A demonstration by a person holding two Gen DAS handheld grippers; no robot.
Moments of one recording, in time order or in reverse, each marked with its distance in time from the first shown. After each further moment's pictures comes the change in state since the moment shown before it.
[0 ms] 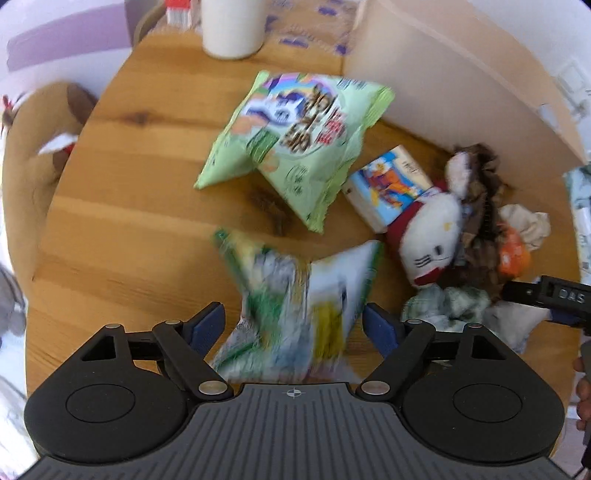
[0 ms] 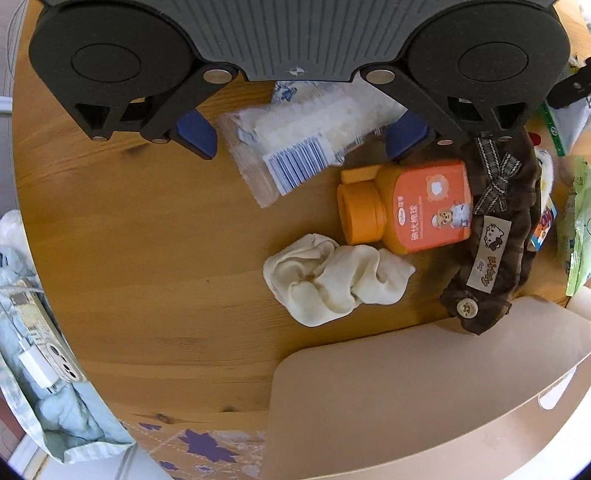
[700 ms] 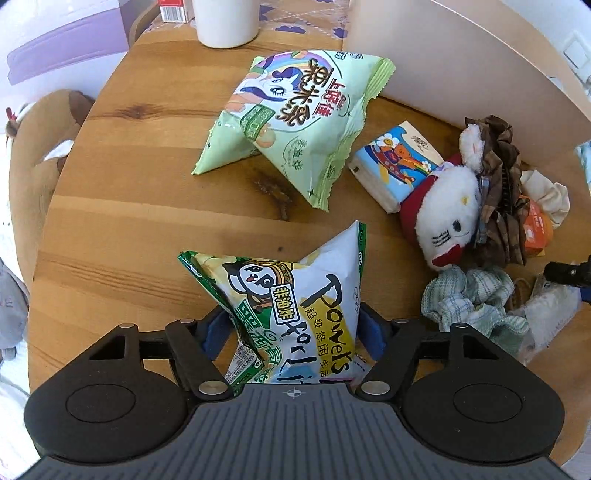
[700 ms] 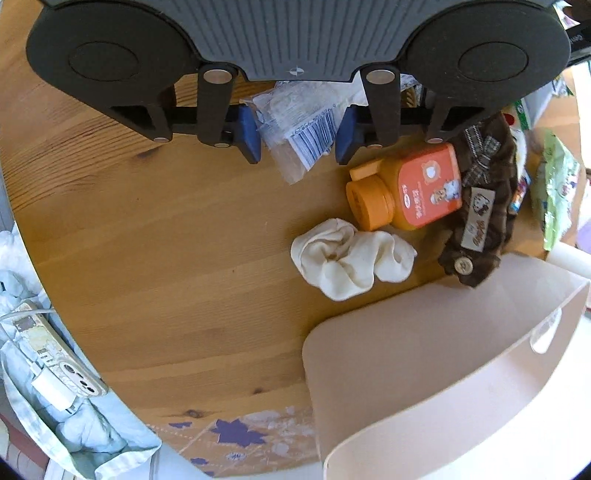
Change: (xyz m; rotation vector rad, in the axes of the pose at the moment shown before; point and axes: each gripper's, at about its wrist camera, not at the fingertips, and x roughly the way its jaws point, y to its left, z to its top) left arm 0.009 -0.016 -0.007 0.082 -0.010 0.040; right arm -0.025 -0.035 -0.018 0.082 -0.085 0.132
